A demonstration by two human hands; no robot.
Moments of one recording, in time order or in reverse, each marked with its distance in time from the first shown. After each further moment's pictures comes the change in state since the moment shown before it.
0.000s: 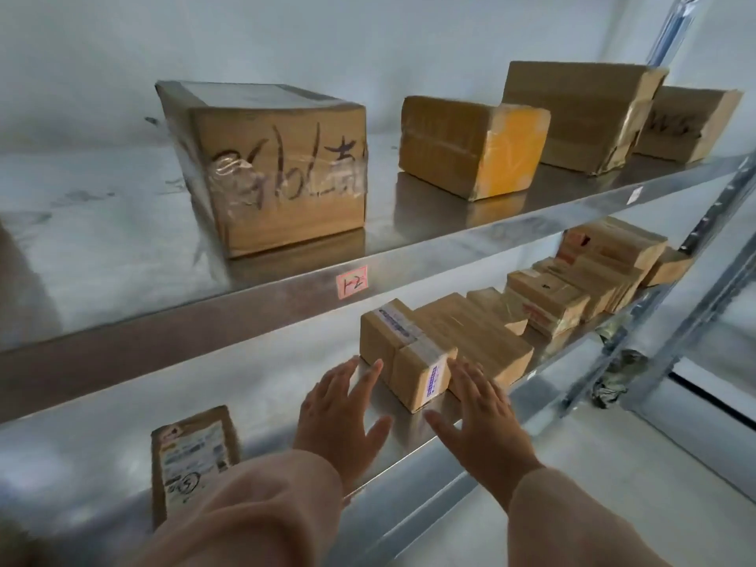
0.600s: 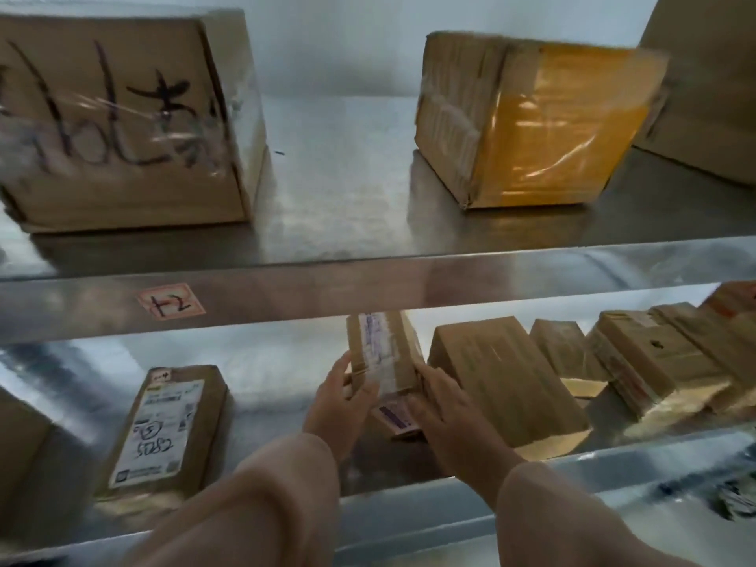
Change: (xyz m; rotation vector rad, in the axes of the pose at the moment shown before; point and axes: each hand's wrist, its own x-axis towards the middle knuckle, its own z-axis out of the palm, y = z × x) left_hand 0.080 0.047 0.055 -0.940 0.205 -0.676; right_hand 0.121 0.043 0.008 0.548 -0.559 -0.325
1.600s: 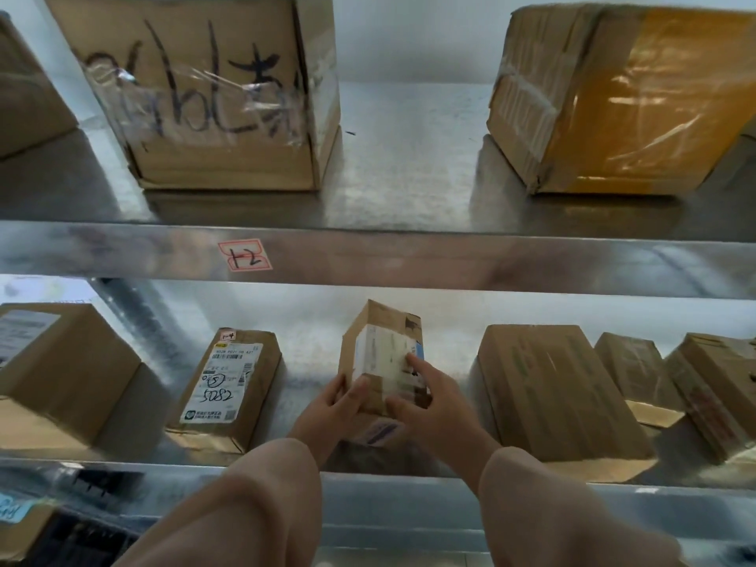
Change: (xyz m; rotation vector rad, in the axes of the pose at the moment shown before) left_hand -0.025 -0.048 -0.051 -0.213 0.035 -0.294; right_hand 0.034 0.000 0.056 0.275 -0.086 0.014
